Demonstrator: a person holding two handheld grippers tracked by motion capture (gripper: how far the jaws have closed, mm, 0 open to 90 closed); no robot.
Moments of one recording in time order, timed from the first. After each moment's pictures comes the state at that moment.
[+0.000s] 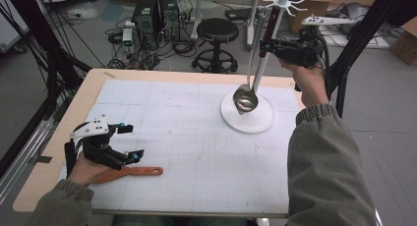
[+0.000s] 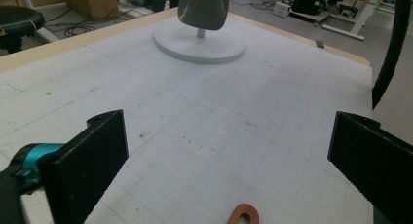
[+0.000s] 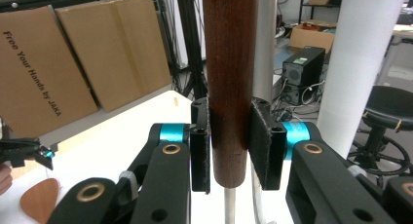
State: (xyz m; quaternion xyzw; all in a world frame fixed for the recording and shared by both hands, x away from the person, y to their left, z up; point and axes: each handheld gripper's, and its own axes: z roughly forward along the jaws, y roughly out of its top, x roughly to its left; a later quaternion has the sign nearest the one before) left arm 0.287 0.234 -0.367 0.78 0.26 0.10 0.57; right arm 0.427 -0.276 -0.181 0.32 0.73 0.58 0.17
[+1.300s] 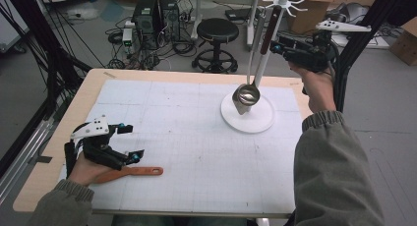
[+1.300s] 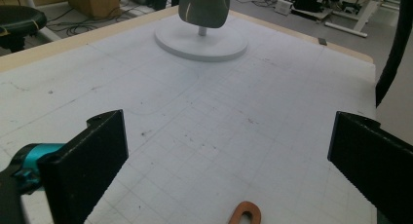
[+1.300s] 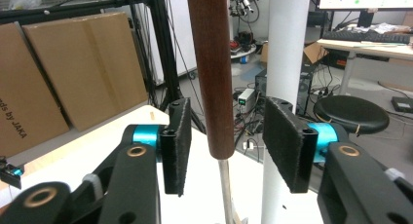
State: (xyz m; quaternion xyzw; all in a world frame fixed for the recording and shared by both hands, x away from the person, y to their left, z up) left arm 0.287 0.235 -0.368 0.78 0.26 0.10 0.56; right arm 0.411 -0.297 -0.183 0.34 0.70 0.59 0.22
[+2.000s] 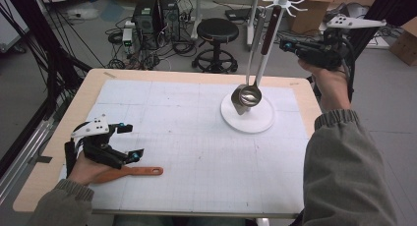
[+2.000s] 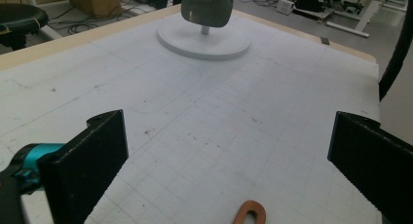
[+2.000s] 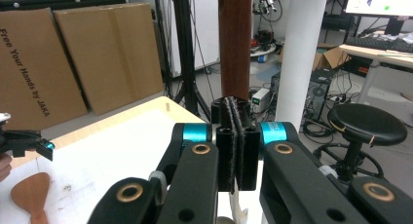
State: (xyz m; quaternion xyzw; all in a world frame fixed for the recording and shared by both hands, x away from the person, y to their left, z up) left arm 0.290 0.236 -0.370 0.78 0.26 0.10 0.56; right arm 0.402 -0.312 -0.167 0.30 0.72 0.59 0.20
